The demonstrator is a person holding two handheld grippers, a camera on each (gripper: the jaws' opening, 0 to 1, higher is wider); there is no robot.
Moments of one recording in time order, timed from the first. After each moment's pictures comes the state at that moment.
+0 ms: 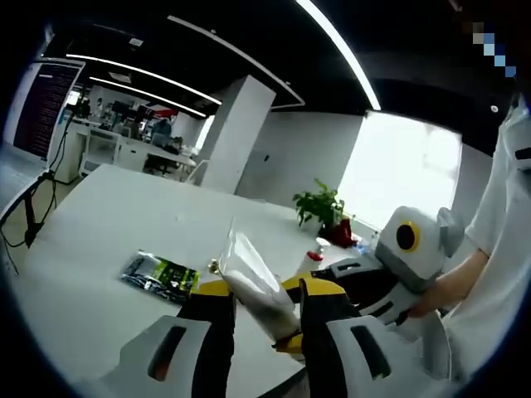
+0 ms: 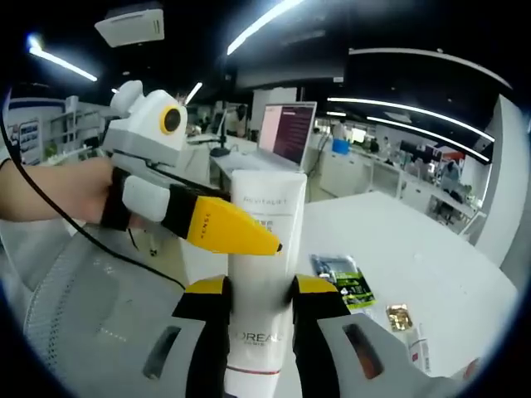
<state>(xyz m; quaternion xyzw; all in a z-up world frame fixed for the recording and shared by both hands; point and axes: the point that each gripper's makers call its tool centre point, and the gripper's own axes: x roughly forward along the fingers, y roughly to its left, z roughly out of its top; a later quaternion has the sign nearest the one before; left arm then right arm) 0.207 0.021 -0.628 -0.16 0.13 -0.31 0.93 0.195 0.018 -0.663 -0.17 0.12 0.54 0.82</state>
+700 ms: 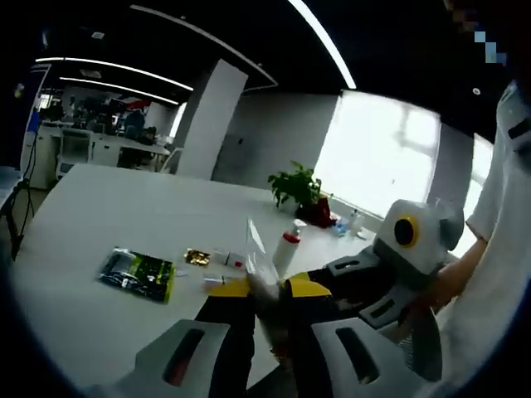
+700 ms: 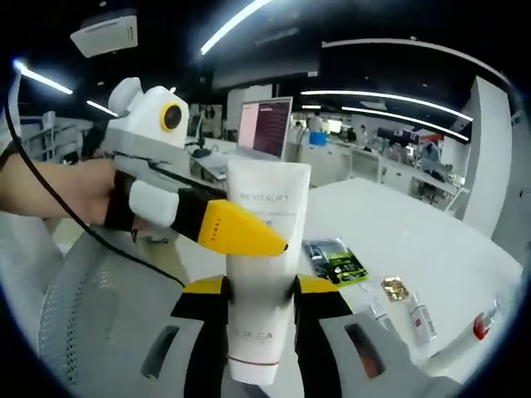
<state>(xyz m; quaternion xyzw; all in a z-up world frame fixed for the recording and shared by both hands) 0.193 -0.014 -0.626 -0.16 0.15 -0.38 0.90 0.183 -0.004 -0.666 -0.14 0.14 0.49 0.85</state>
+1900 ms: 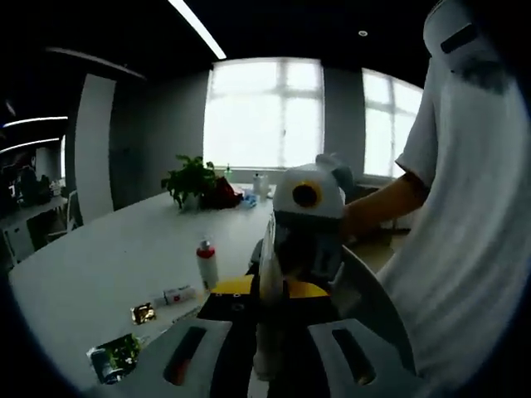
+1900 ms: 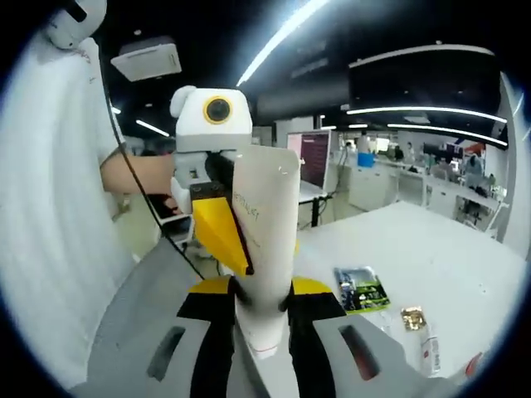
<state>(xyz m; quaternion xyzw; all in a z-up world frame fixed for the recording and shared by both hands) 0.155 -0.073 -0.568 0.06 0.11 -0.63 0.77 0.163 -0.027 -0.615 -0.09 0.10 0.61 0.78</state>
